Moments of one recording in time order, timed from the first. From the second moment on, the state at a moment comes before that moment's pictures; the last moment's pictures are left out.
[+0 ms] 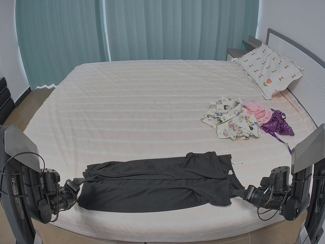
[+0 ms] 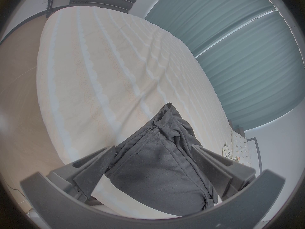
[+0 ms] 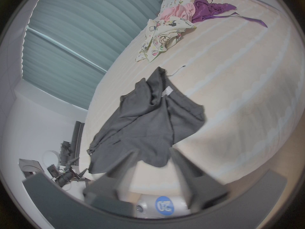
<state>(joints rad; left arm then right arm) 0.06 2.31 -0.07 -1.55 -0.07 -0.98 0.23 2.28 -0.06 -1.55 0.21 0.75</state>
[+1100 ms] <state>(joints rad) 0.05 2.31 -0.08 -1.55 -0.07 -0.98 0.22 2.43 -0.50 -1.32 0.23 0.69</state>
